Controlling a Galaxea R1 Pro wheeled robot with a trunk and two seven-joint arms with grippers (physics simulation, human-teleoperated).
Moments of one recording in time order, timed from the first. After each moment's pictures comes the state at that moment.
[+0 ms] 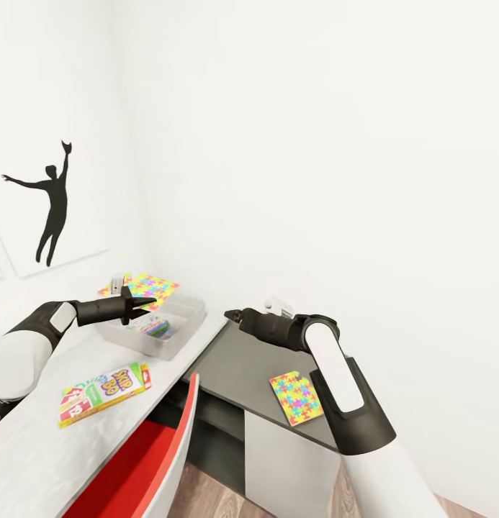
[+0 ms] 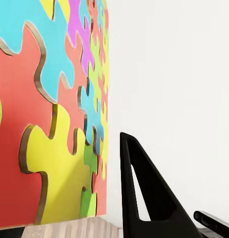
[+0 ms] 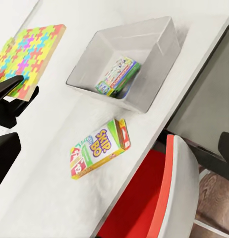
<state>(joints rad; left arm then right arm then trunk) -1.23 0.31 0.75 -0.20 -0.20 1.03 -0.96 -0.66 0.17 0.30 -1.50 -1.14 0.88 -0.59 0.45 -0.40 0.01</state>
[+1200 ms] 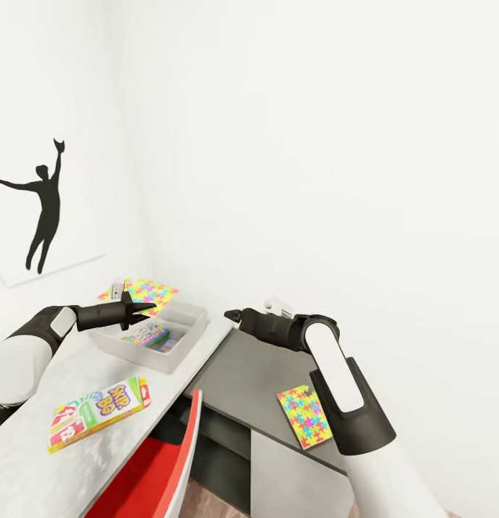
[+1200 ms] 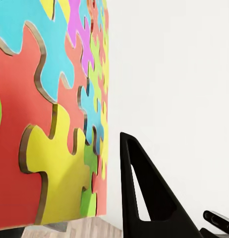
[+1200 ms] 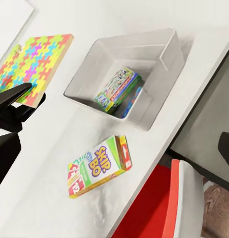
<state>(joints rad) -1.21 0.31 0.75 -0.20 -0.20 1.03 -0.94 -0.66 0.17 0.30 -1.50 -1.14 0.89 -0.59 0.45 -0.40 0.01</state>
